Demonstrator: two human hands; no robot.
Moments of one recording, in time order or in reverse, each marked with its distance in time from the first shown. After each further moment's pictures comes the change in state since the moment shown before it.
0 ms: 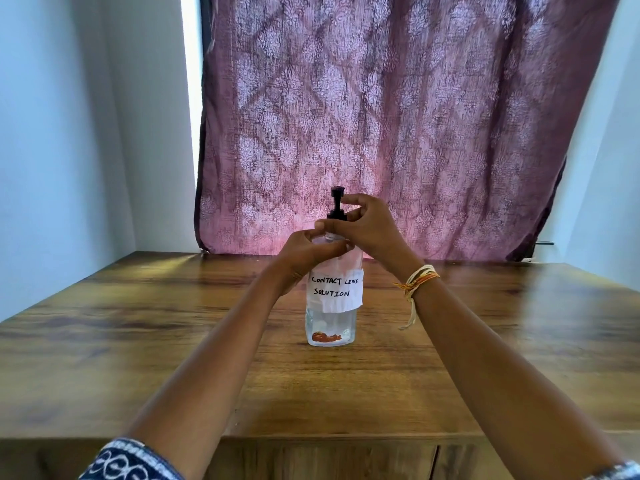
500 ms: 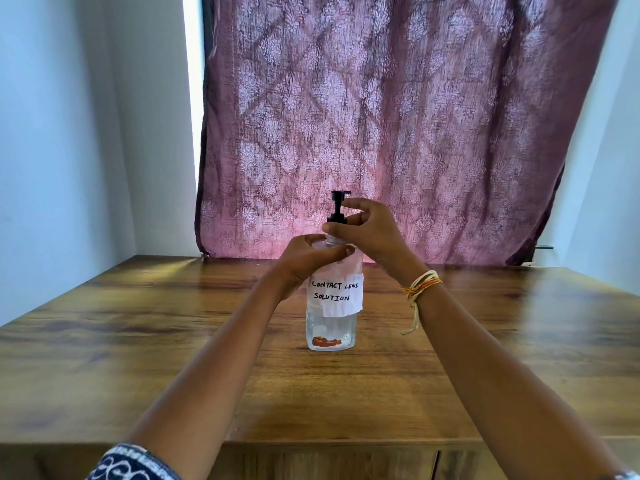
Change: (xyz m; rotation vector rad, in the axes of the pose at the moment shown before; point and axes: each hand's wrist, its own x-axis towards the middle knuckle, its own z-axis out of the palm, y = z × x) left_hand -0.001 0.000 0.000 0.010 -0.005 -0.005; right_hand 0.001 0.004 -0.002 0.077 0.002 -0.008
